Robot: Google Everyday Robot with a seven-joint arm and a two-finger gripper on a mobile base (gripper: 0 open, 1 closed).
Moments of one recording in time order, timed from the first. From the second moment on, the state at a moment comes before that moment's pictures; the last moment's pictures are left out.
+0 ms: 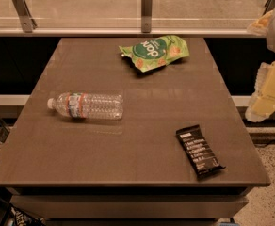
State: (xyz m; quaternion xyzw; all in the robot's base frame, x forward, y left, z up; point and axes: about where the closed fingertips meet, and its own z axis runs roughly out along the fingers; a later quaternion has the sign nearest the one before) arm 0.438 -0.212 0.993 -0.60 0.78 -0.05 0.18
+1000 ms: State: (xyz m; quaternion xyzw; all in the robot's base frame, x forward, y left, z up) arm 0.446 -0.196 0.991 -0.58 0.79 -0.07 0.17
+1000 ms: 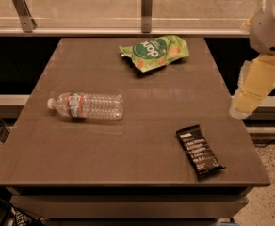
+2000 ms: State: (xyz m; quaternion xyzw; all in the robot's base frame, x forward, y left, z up) arm 0.450 -0.140 0.981 -0.59 0.79 -0.06 0.18
